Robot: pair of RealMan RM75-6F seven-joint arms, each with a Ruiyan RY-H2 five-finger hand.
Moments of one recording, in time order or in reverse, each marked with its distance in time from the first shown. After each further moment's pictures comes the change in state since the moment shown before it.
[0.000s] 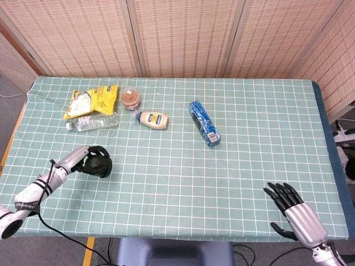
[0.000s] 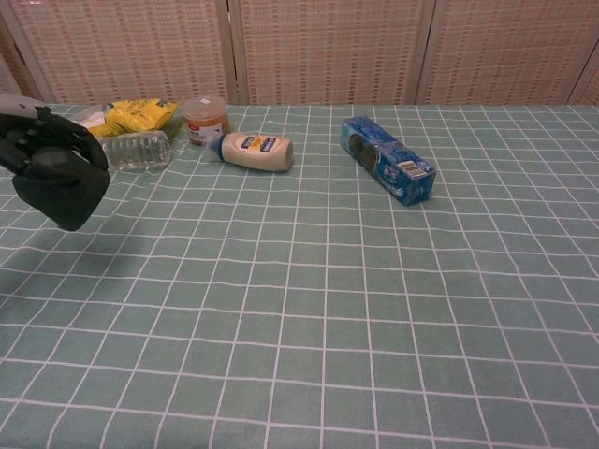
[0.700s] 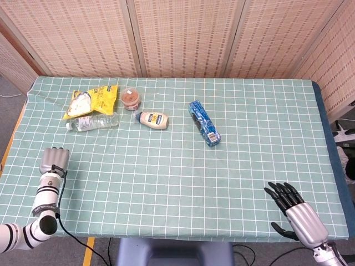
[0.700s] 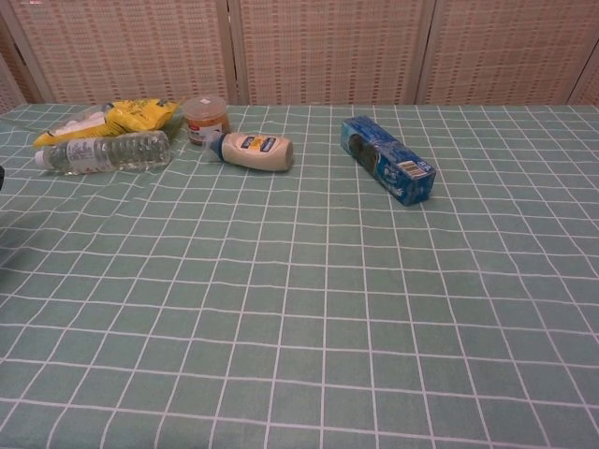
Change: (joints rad) left arm -0.136 -0.181 0.114 -0.154 -1.133 0.499 1.762; right arm 0.000 0.003 0.001 0.004 -0.004 0.009 0.011
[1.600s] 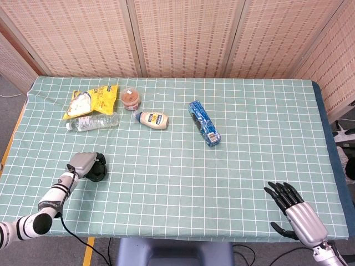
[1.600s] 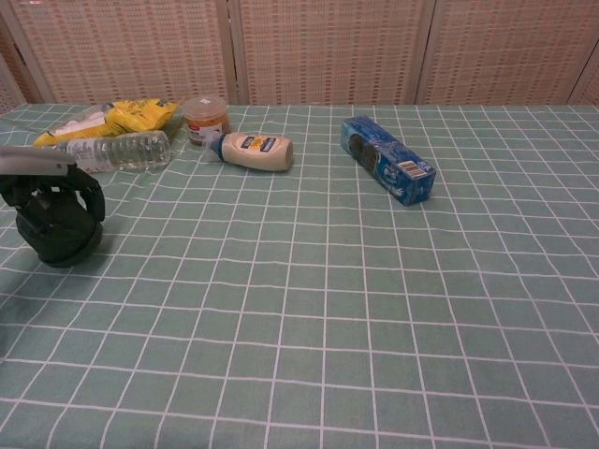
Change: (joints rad) left arm 0.069 0.025 -0.102 0.059 0.402 -0.407 -0.654; right arm 0.004 0.001 0.000 -0.002 0.008 -0.006 0.023
